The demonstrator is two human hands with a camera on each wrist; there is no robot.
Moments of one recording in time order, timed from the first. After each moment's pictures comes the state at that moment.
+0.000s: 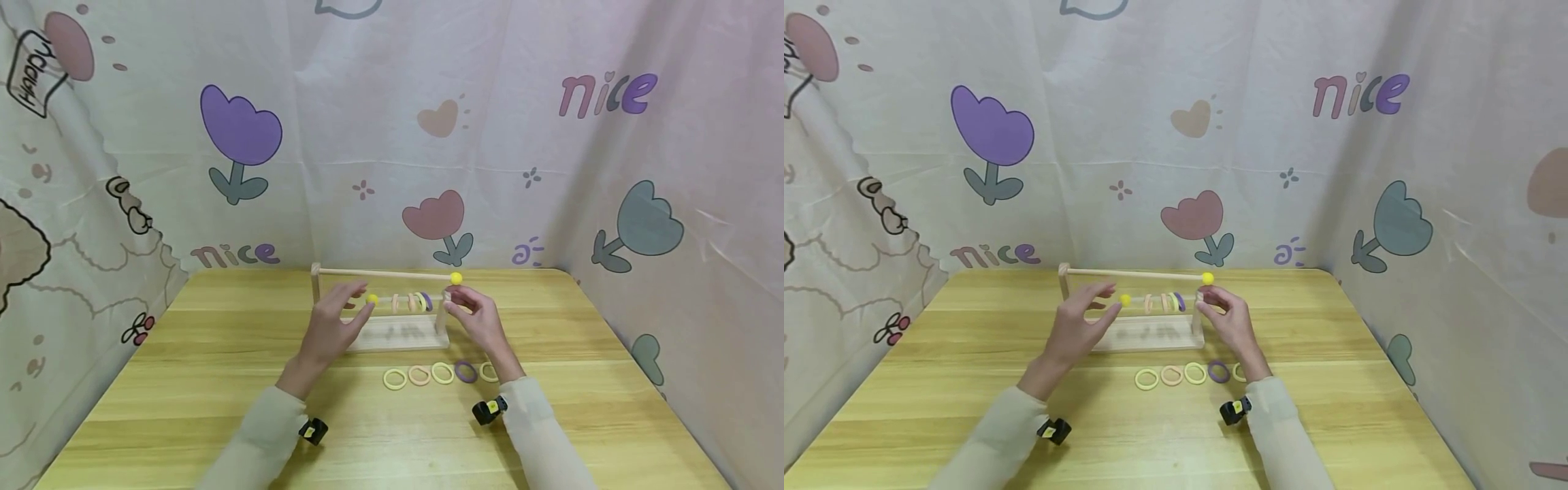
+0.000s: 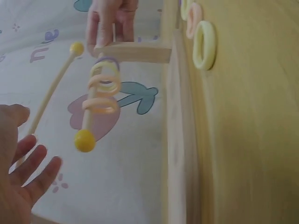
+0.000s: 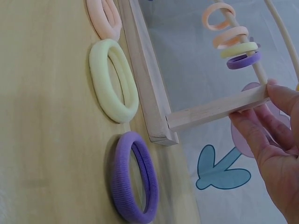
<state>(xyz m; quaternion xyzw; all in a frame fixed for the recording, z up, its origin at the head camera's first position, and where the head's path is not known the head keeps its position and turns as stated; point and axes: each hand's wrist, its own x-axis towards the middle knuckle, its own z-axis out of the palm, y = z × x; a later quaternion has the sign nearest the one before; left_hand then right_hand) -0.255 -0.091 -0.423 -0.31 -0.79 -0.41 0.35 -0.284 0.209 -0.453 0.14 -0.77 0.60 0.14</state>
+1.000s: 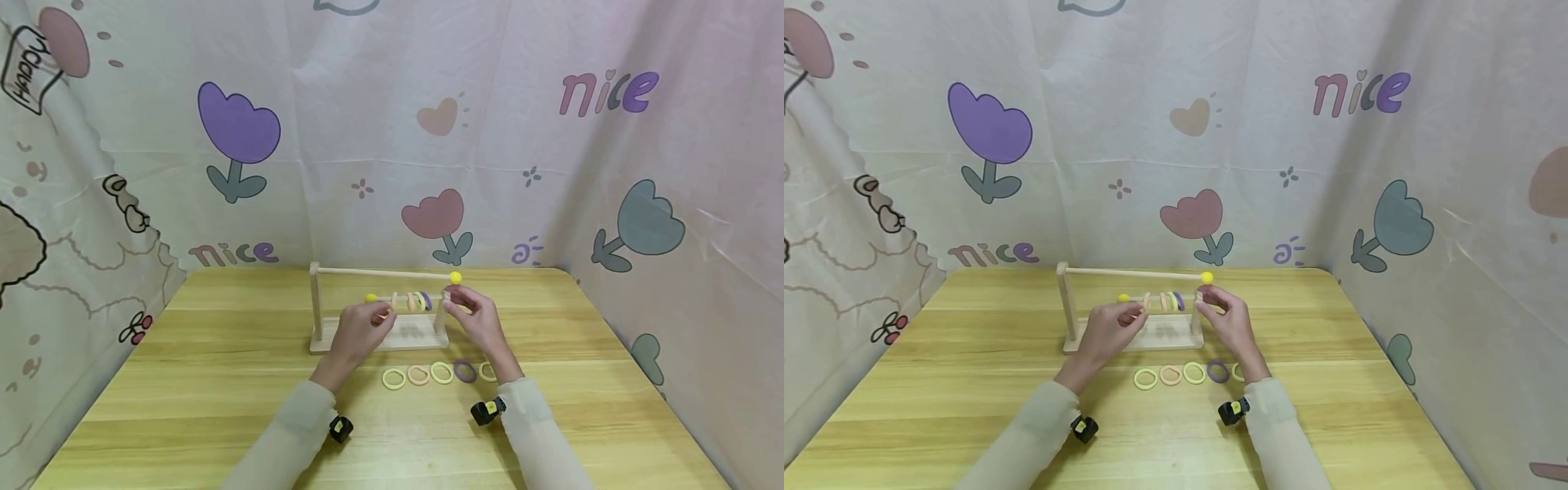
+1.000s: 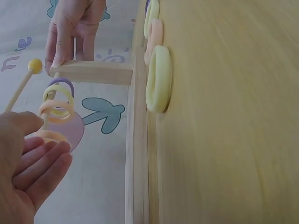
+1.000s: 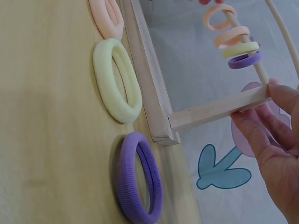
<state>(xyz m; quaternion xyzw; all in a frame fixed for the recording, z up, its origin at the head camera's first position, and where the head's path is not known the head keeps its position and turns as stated) -0.269 -0.049 -0.455 -0.27 -0.83 -0.40 0.27 -0.285 0.209 -0.456 0.13 -0.78 0.60 0.15</state>
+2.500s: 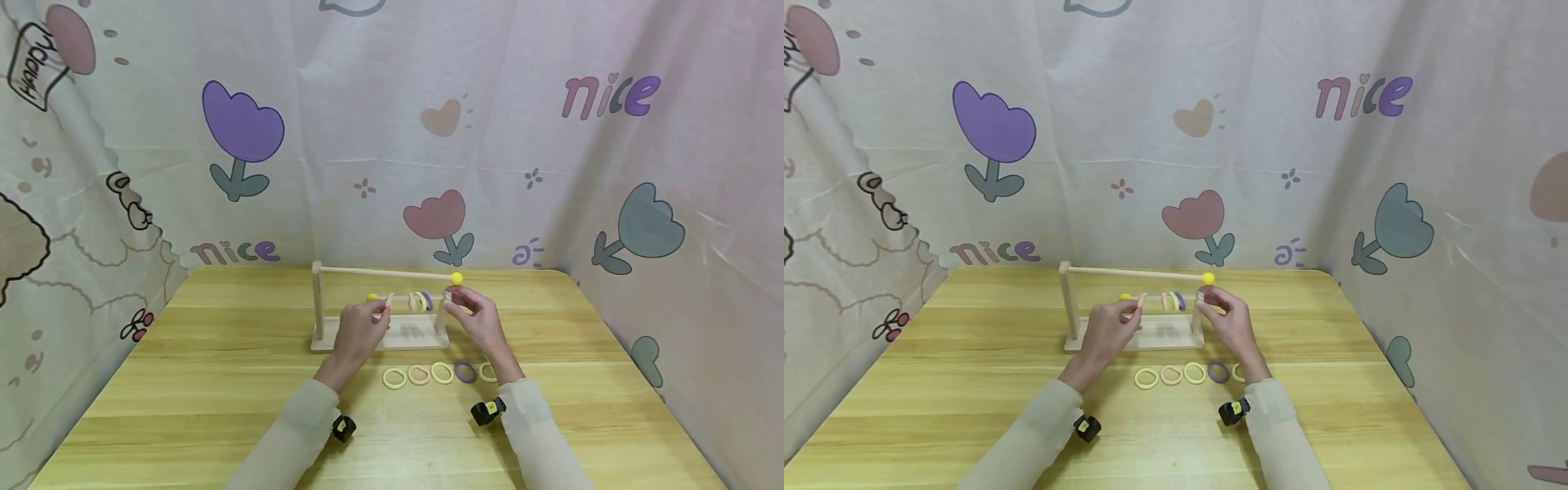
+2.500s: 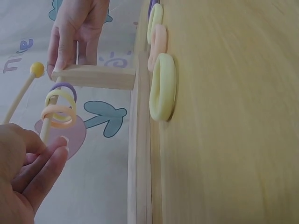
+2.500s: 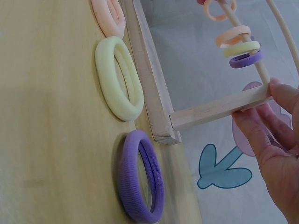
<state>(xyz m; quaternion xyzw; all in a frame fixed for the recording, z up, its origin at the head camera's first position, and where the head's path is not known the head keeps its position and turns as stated) -0.266 -0.045 -0.451 -0.20 -0.85 -0.40 0.27 -0.284 0.210 -0.456 0.13 -0.77 0.61 0.14</state>
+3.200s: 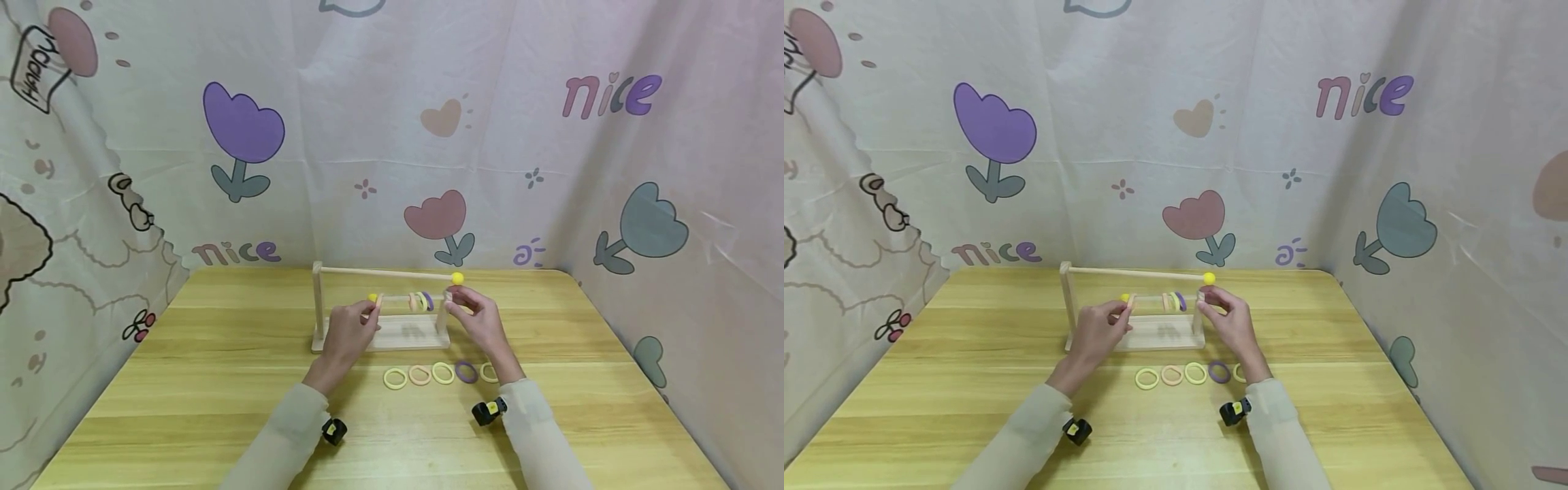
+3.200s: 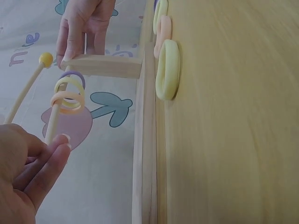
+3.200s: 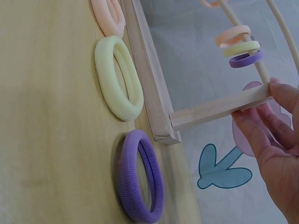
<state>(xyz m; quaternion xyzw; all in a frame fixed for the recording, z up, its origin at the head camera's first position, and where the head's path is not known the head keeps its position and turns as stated) -0.260 -0.061 -0.447 -0.19 -0.85 -0.43 0.25 -0.285 0.211 -0.458 0.14 -0.78 0.59 0.15</state>
